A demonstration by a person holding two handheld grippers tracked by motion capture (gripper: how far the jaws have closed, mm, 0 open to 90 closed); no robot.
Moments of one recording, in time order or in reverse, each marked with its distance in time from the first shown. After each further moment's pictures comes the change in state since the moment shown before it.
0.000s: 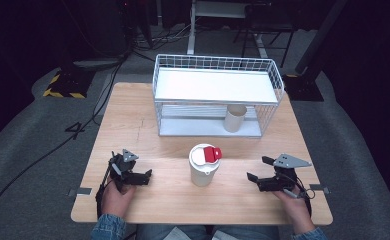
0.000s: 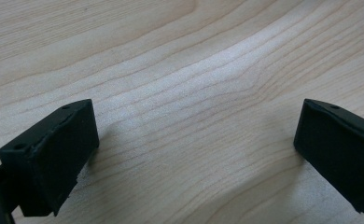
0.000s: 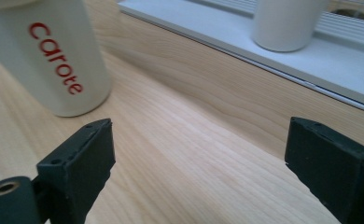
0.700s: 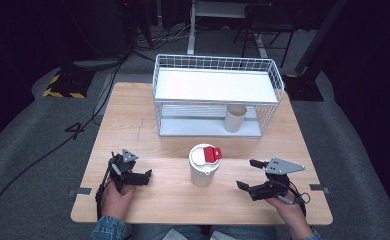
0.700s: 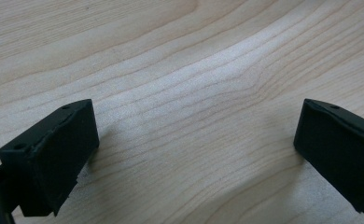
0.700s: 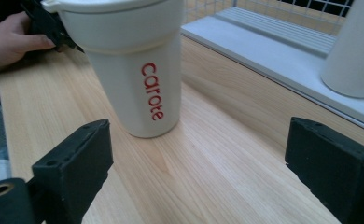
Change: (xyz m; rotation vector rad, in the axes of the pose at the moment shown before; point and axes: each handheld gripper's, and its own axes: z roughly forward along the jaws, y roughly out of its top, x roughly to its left) left arm 0.000 0.000 0.000 -0.002 0.001 -0.002; right arm 0.042 0.023 -0.003 -0.043 0.135 -0.081
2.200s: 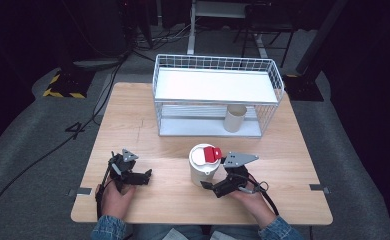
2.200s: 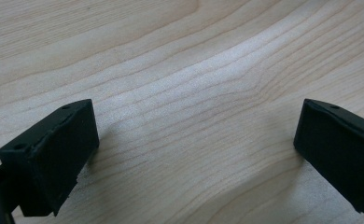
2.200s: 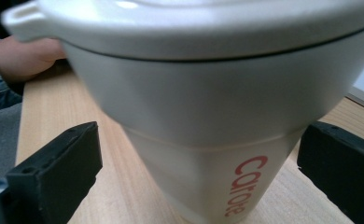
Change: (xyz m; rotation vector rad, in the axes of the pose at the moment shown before) left arm 0.000 0.000 0.000 0.001 0.006 -0.001; right arm 0.030 0.023 0.099 0.021 0.173 -0.038
